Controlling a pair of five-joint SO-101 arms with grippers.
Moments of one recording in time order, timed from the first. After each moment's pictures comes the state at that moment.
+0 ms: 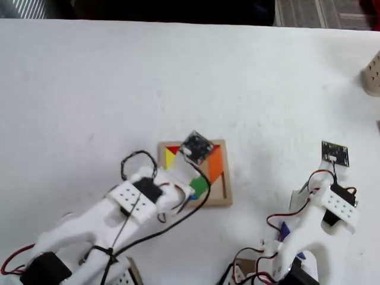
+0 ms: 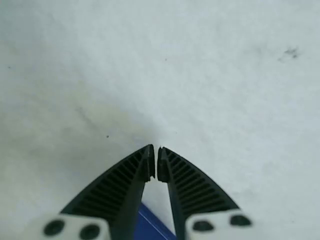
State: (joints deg) left arm 35.6 -26.2 63.6 40.0 1.6; right arm 35.6 -30.4 63.1 54.9 25.9
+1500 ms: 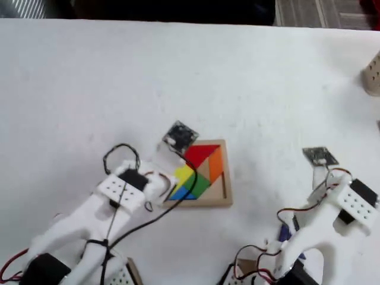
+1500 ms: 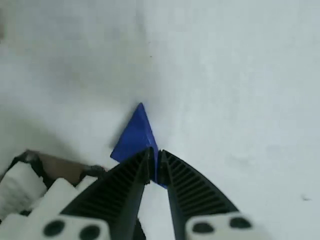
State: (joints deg) left arm 25.3 -26.3 63.6 40.0 -6.3; right arm 41.8 -30.4 53.4 79.7 59.2
